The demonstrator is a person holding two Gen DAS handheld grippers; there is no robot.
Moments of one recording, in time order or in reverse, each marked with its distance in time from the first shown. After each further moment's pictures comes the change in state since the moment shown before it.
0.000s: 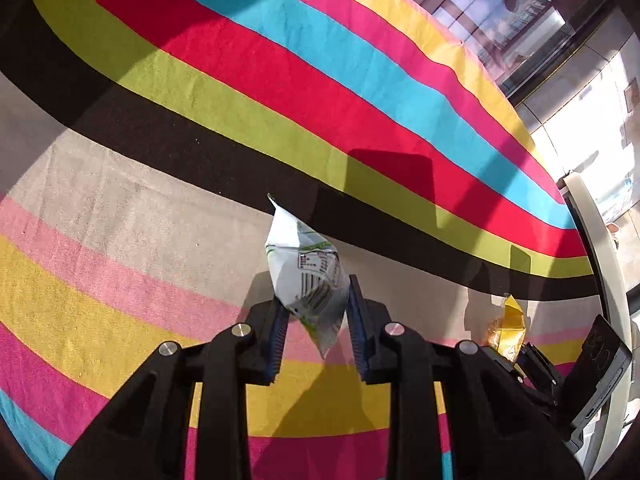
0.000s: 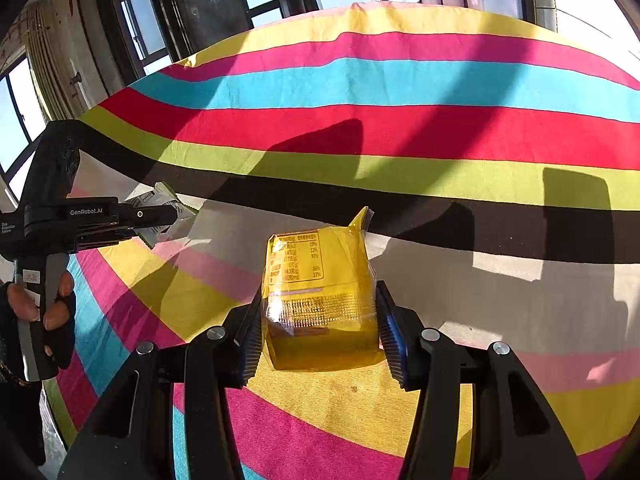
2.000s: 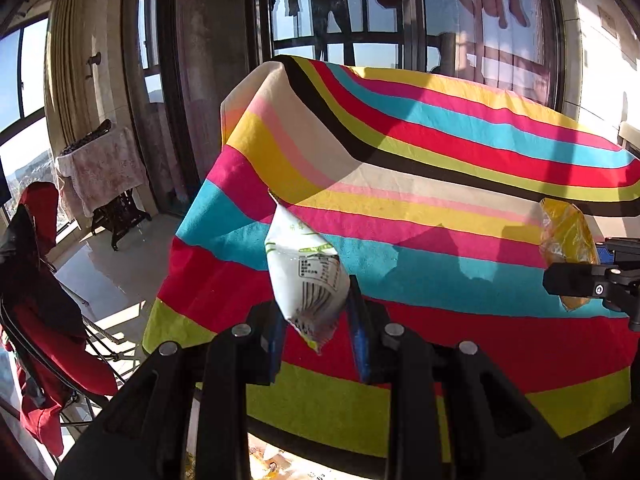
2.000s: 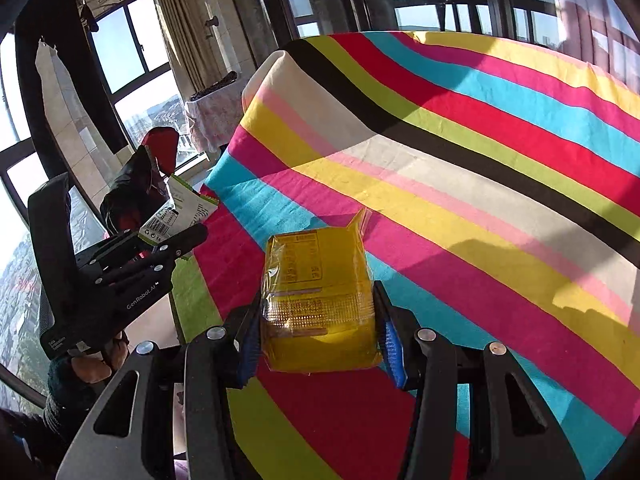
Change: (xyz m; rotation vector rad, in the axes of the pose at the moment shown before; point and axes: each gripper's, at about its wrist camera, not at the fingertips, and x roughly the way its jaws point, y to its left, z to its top) left arm -0.190 0.087 -0.176 0.147 -0.437 0.556; right arm -0.033 0.224 -0.053 -0.311 0.039 0.358
